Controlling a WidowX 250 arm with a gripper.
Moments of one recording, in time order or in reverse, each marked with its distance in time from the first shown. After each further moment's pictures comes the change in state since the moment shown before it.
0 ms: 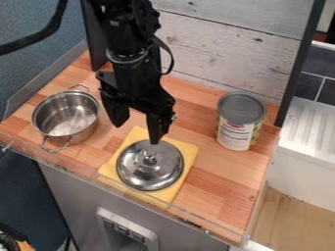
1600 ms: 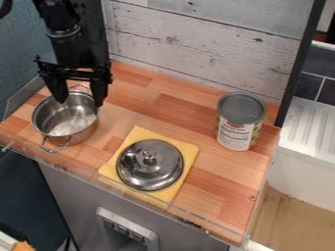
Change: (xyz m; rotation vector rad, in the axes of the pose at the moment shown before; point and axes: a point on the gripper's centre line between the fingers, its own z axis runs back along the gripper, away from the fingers) arm 0.014 0.118 -0.016 0.060 0.028 0.388
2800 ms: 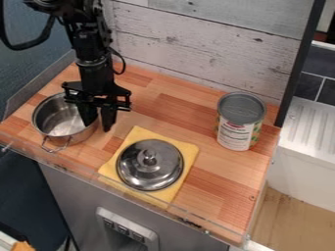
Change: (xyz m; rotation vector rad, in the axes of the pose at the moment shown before) arm -0.005 -0.021 -0.051 -0.012 0.147 -0.068
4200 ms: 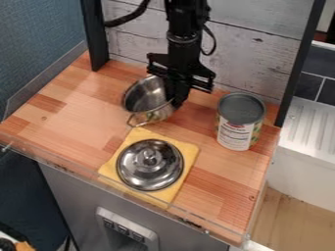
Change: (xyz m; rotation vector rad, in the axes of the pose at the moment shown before) arm 0.054 -0.113 0.027 0.033 -0.109 -0.237
